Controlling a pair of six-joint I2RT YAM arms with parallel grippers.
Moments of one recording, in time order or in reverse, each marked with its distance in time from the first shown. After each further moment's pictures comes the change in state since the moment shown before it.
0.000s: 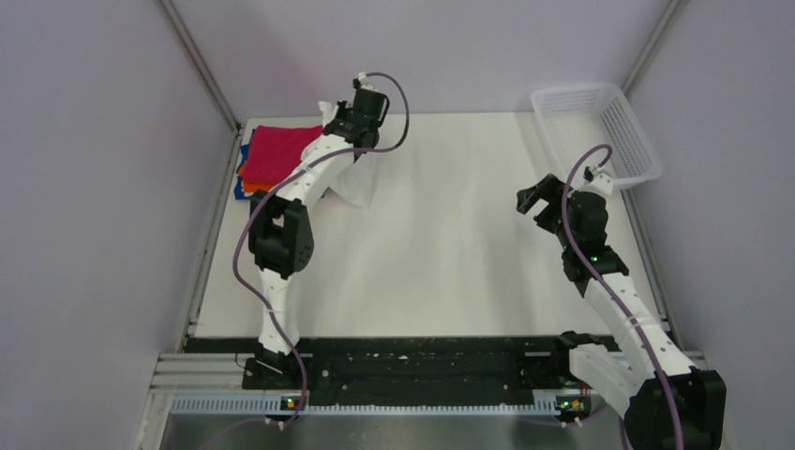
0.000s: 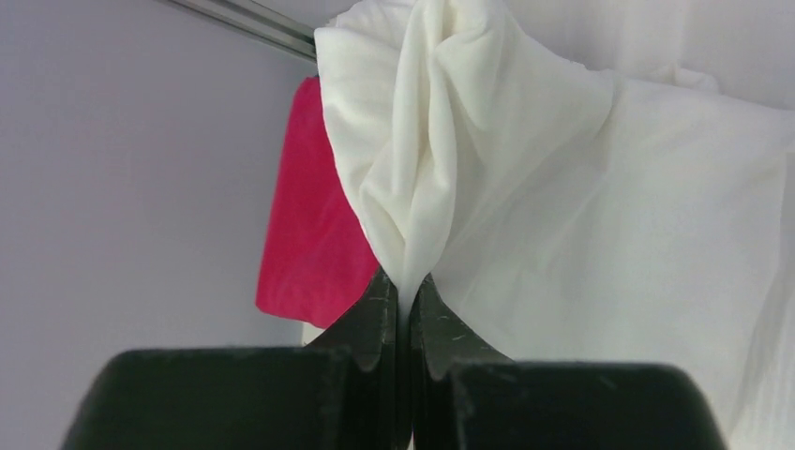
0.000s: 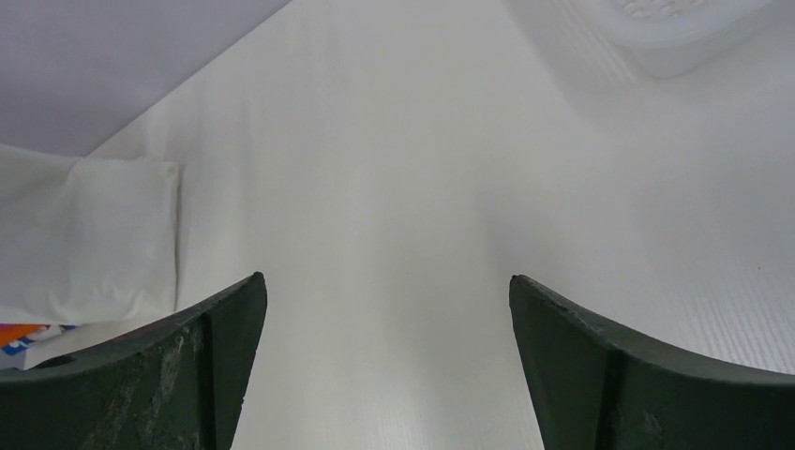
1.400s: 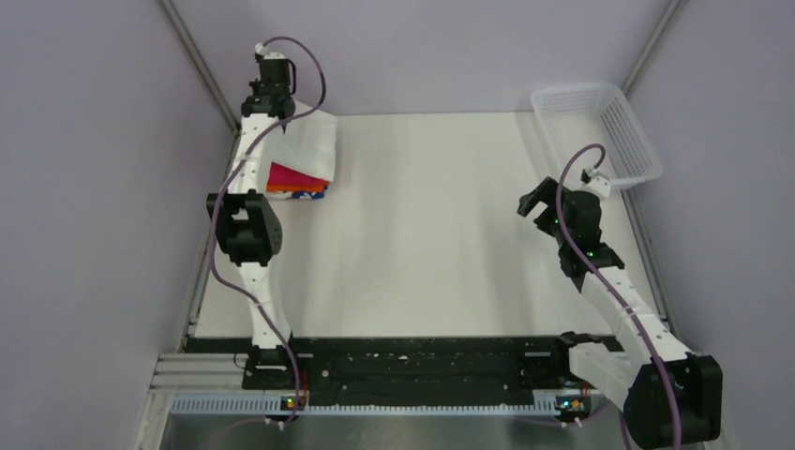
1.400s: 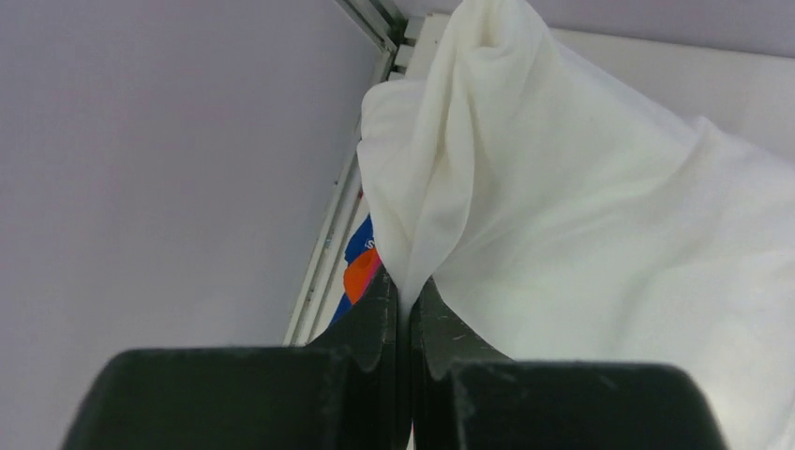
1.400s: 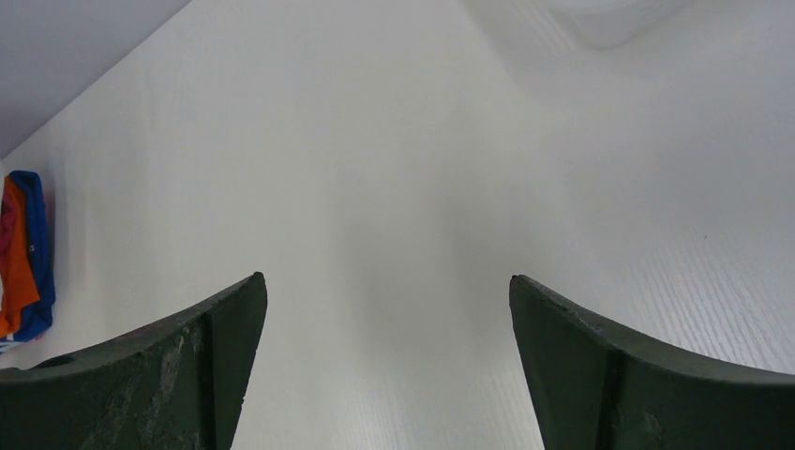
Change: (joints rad) left arm 0.353 0.026 0.243 -0.076 0.230 -0.078; right arm 0.000 0.054 0.000 -0.029 0.072 -0.008
